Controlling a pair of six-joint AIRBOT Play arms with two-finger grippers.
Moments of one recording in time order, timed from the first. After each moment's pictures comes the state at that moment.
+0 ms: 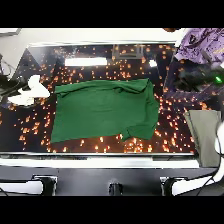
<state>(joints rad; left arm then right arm) 0.28 -1.55 1.68 1.47 -1.38 -1.66 -0.38 -1.70 1.72 -0.94 1.45 1.39</state>
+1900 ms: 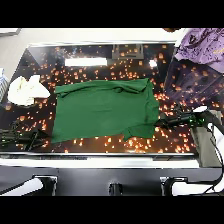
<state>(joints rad) 0.68 -1.29 0.66 0.95 -1.30 -1.32 -0.33 -1.58 0.94 -0.80 1.22 1.11</state>
